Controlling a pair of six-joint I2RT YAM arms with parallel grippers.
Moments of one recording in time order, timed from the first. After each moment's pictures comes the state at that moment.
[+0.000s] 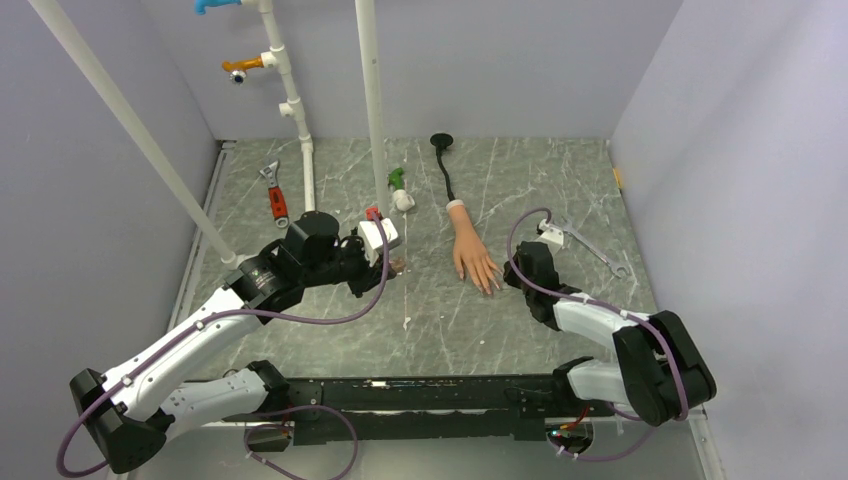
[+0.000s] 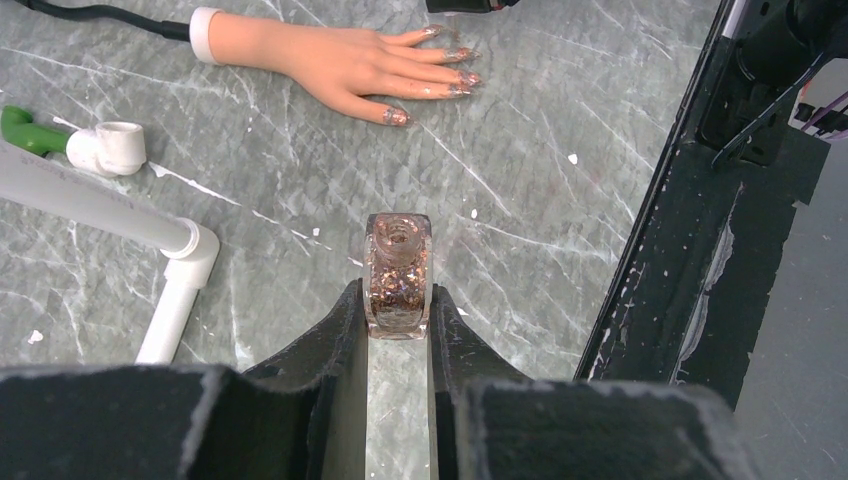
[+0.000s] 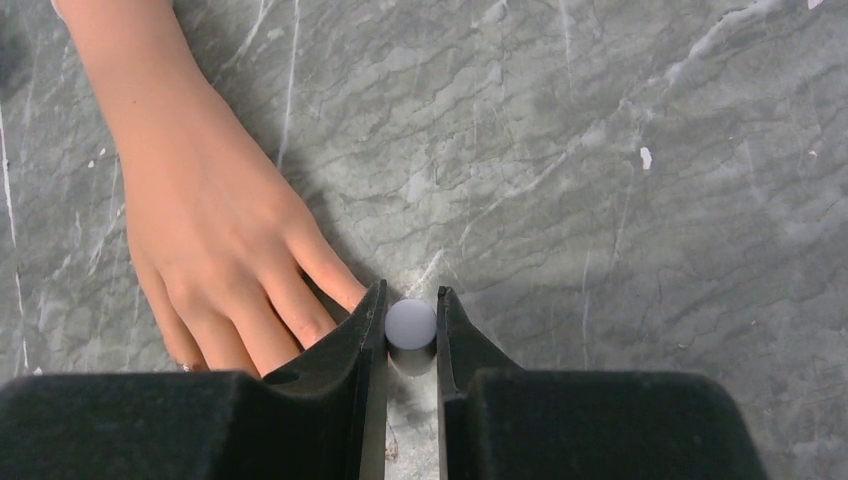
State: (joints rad) left arm -0.77 0.97 0.98 -0.49 0.31 0.17; right arm 0.37 1.25 0.36 0.27 0.32 0.60
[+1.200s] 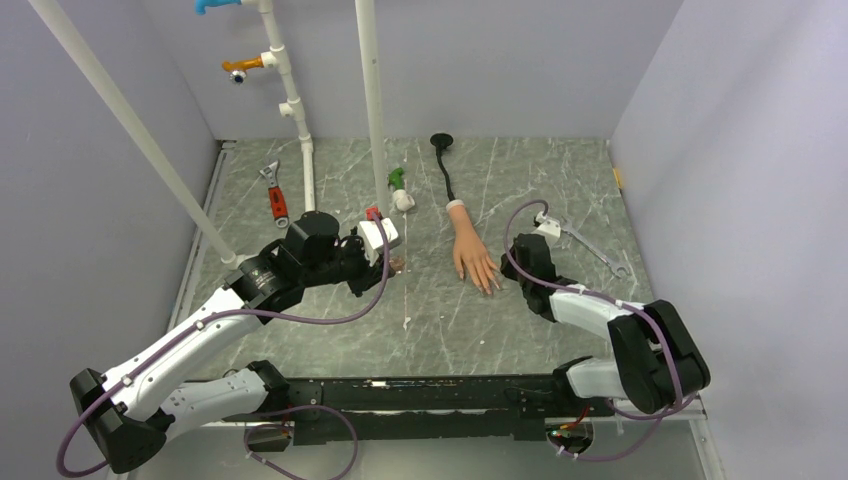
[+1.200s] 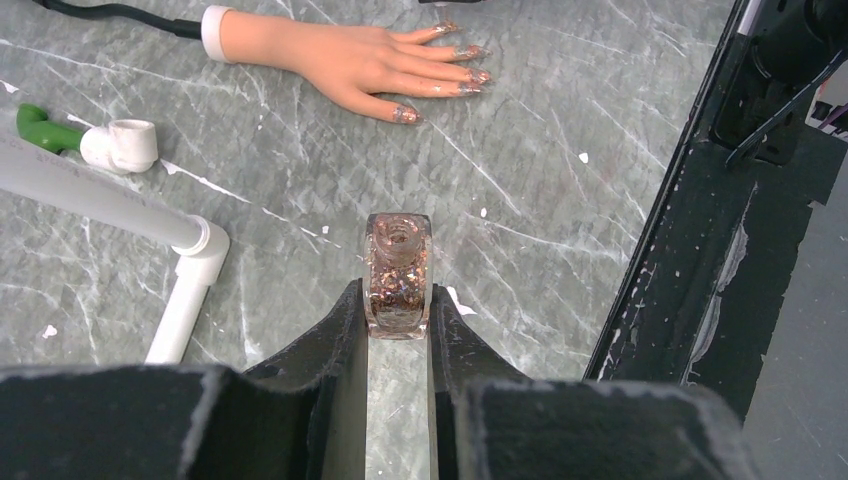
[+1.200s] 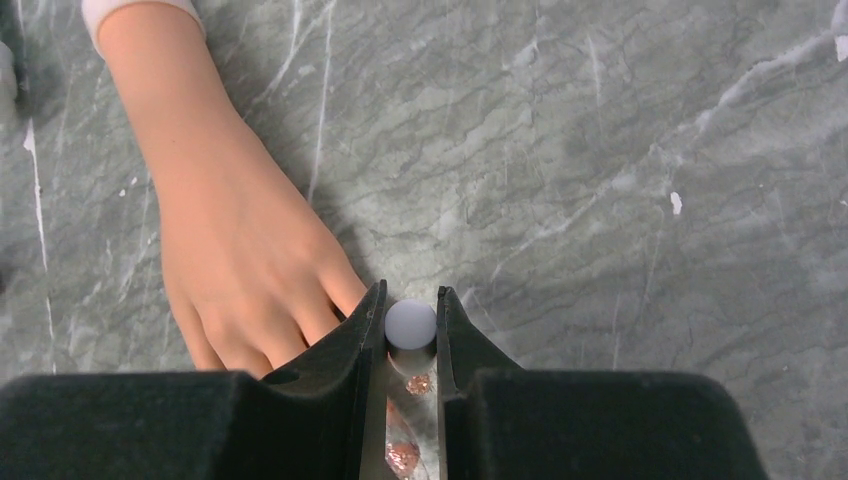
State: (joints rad) left arm -0.77 0.97 0.98 -0.49 0.29 0.18; right arm 0.37 1.30 0.41 0.28 0.31 0.59
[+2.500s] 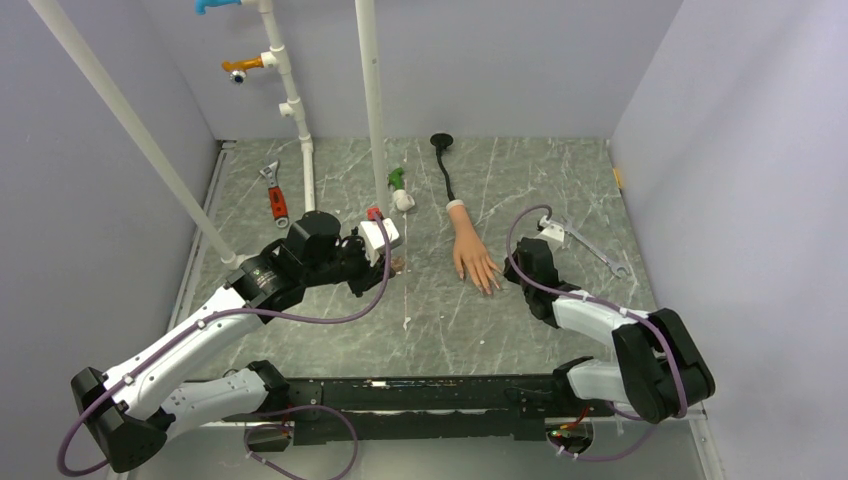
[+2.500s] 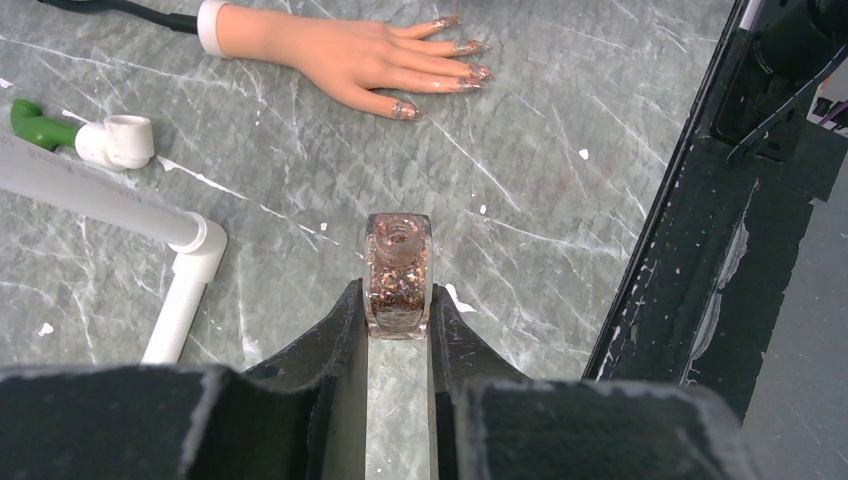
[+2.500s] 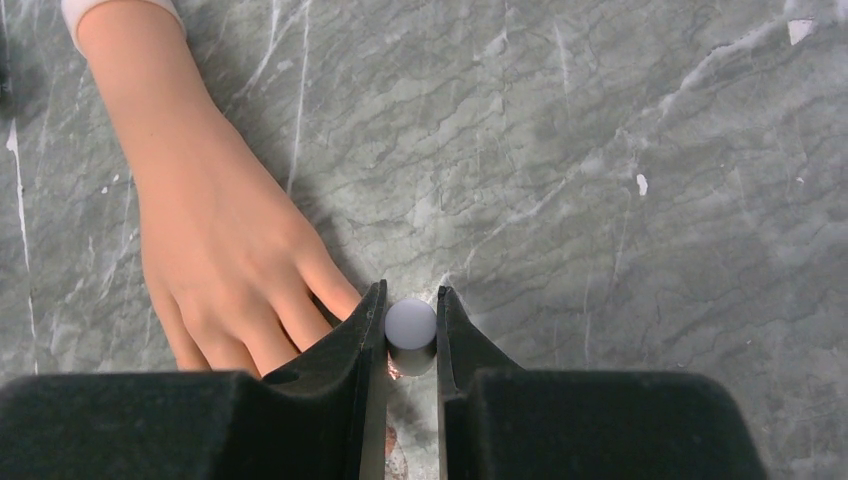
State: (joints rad) left arm -0.77 0.98 0.98 -0.49 0.29 0.18; right arm 0.37 1.26 0.38 0.29 0.34 0.59
